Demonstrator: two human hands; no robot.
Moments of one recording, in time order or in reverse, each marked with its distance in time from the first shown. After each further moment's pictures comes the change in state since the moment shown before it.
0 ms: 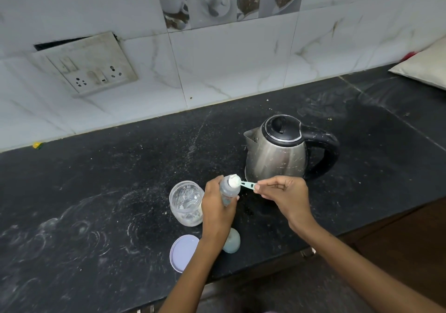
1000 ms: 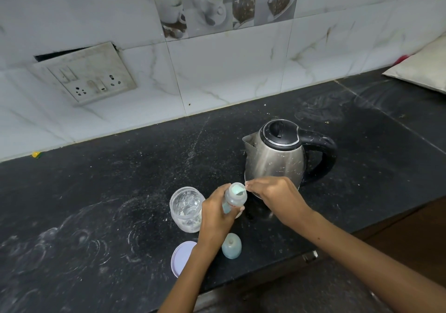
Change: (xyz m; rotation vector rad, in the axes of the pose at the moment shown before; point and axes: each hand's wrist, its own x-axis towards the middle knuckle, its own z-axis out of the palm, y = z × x) left_hand 0.003 0.000 -0.015 -0.061 -0.156 0.081; right_hand 0.012 -0.021 -0.002 -1.047 -0.407 -0.852
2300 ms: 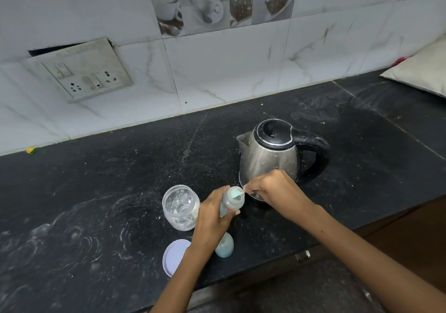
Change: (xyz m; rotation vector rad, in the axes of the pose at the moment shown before) left_hand -0.007 0.002 0.004 0.089 -0.056 0.095; right_hand 0.002 0.014 -0.015 0.023 -0.181 0.087
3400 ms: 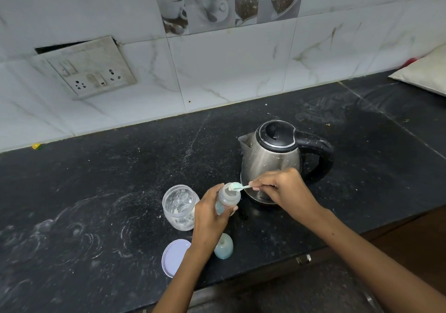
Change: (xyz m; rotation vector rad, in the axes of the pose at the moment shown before) left_hand 0.002 -0.007 0.009 -0.061 0.131 -0.114; right_hand -0.007 0.010 -0.005 0.268 0.291 -0.034
